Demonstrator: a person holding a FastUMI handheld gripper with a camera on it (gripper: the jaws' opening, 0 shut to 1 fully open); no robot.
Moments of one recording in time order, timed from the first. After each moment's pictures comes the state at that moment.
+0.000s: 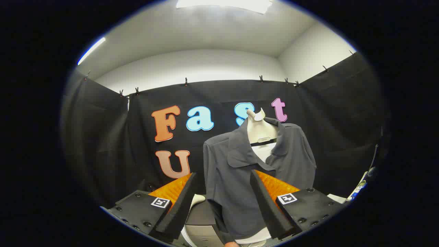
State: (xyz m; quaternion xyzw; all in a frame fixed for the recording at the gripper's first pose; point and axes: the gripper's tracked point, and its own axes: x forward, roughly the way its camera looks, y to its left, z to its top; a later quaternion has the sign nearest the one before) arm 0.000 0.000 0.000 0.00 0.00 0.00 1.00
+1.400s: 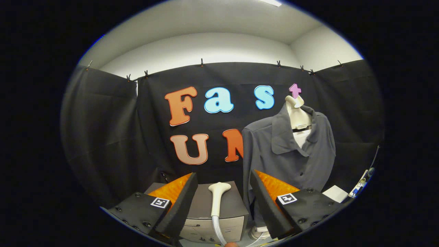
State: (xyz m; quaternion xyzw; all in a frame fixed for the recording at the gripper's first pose) arm 0.032 0.136 -0.026 0.00 0.12 0.04 0.99
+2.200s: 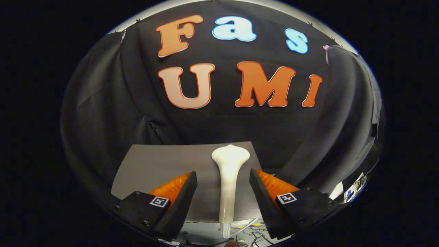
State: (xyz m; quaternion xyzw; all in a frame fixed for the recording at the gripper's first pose) arm 0.204 0.190 -0.270 -0.05 0.40 0.02 0.92
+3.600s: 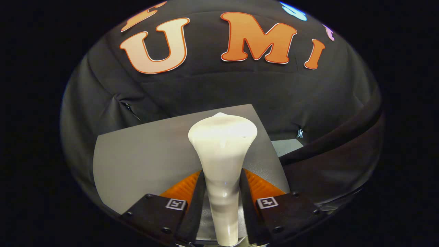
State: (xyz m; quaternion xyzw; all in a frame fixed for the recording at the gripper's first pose) arm 0.251 0.153 -0.400 -0.03 0.52 -0.05 0.85
